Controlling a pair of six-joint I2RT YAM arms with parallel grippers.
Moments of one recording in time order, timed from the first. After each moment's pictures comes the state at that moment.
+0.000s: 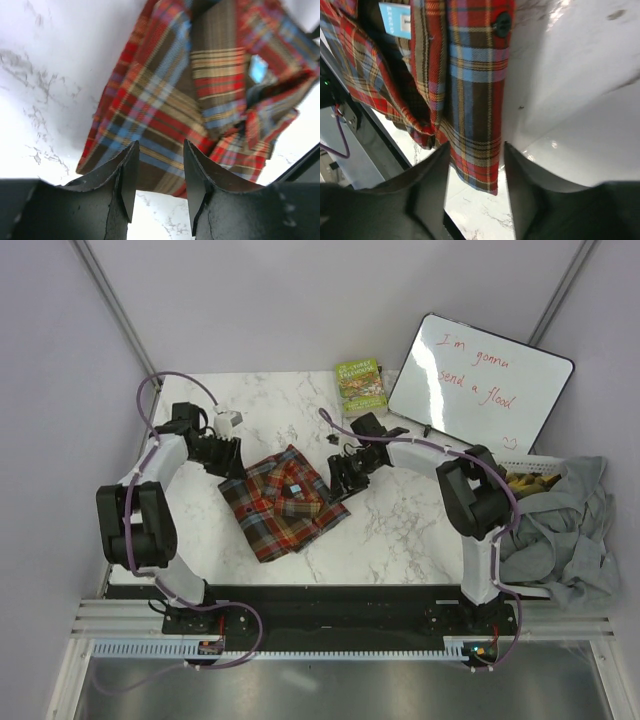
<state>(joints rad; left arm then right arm) 0.06 1.64 1.21 -0.74 0.59 0.37 0.51 2.02 1.40 -0.53 -0.65 0.15</state>
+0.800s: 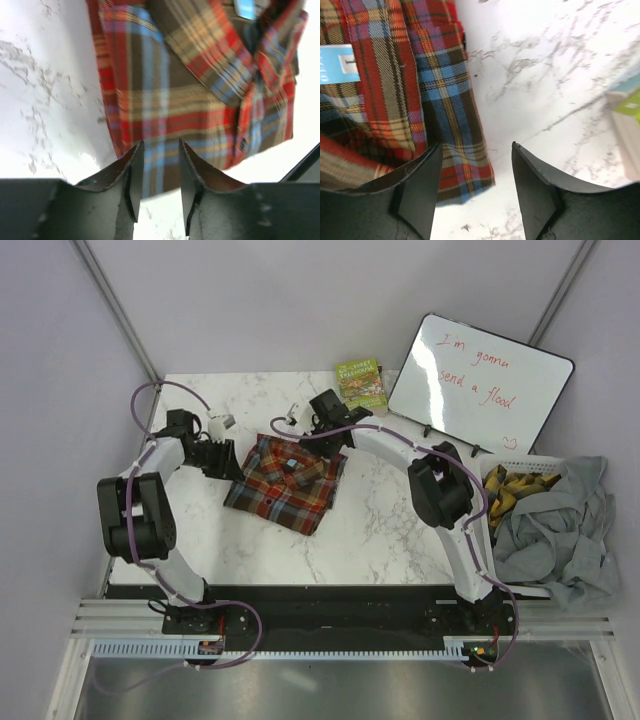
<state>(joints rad) 0.13 1.69 1.14 -0.65 0.66 0.35 0.64 2.28 1.91 -0.58 -0.02 -0.47</state>
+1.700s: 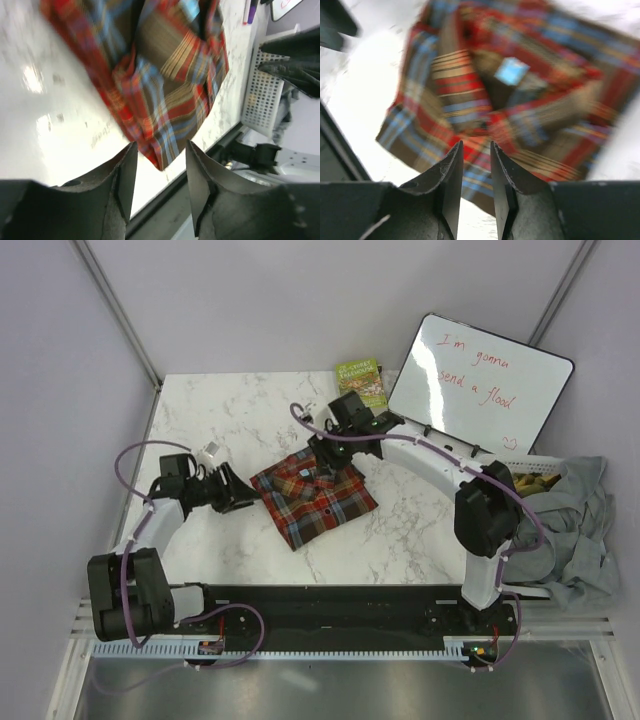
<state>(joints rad) 0.14 1.26 0.68 -0.31 0.84 -0.35 0.64 1.90 1.64 -0.62 -0.35 -0.11</state>
